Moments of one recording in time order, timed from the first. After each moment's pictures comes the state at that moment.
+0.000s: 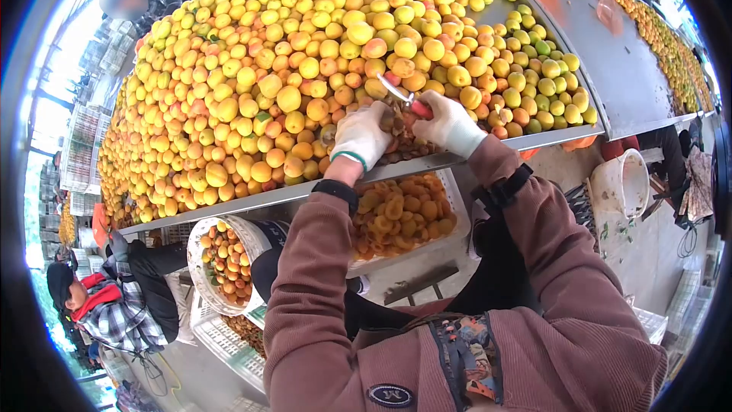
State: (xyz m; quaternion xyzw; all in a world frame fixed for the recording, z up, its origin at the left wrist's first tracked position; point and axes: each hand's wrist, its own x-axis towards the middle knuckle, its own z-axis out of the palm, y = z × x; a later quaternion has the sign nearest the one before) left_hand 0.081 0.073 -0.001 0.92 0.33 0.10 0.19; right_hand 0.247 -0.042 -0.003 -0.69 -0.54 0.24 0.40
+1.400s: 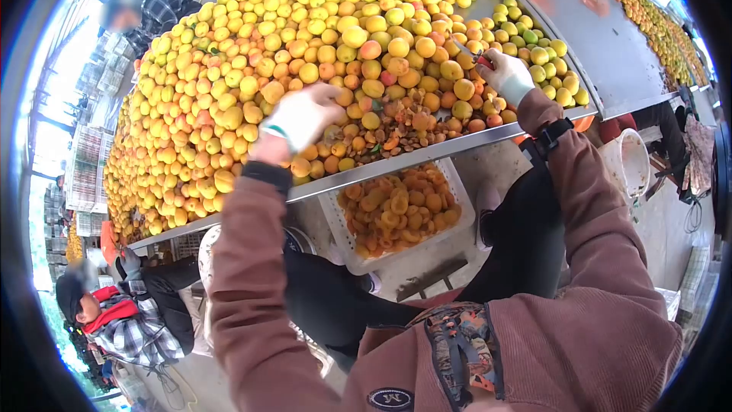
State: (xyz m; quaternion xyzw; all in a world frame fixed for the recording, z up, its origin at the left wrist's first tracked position) left_hand 0.015 0.141 0.089 0.96 0.19 0.01 0.20; right_hand 0.371 -0.074 0.011 -0.85 -0.48 0.00 0.24
